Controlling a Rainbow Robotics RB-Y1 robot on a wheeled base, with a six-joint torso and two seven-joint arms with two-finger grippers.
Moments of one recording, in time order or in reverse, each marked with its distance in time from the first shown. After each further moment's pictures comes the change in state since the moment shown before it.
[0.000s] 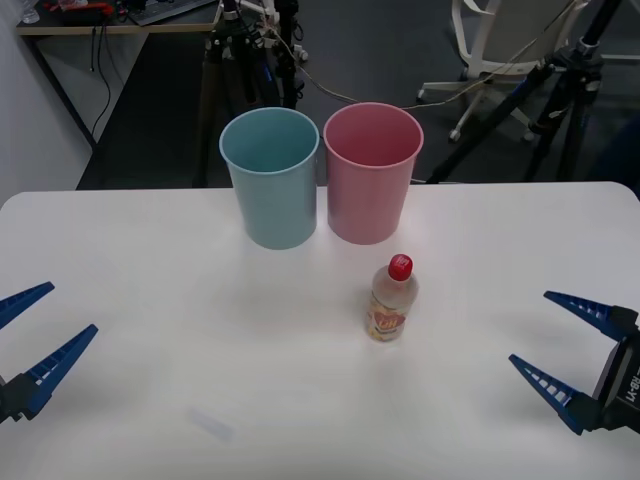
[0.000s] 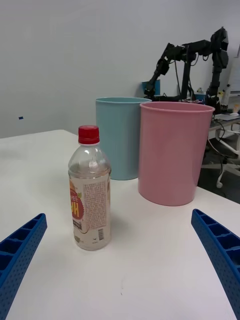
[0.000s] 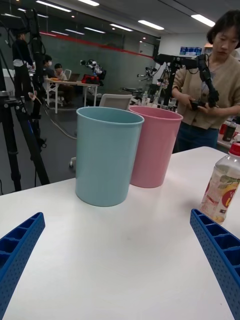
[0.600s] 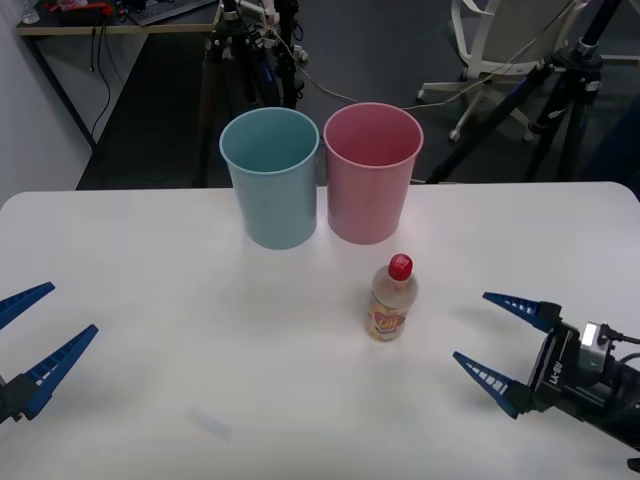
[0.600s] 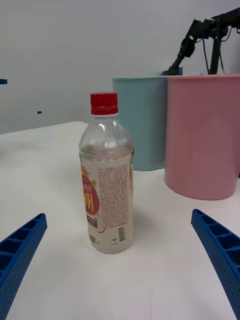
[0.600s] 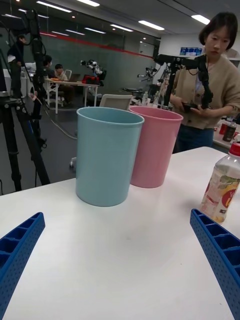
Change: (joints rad) right arm -0.209 0.058 0.174 0.230 0.044 0.002 0.072; left arm 0.000 0.000 0.000 0.000 0.000 0.000 0.000
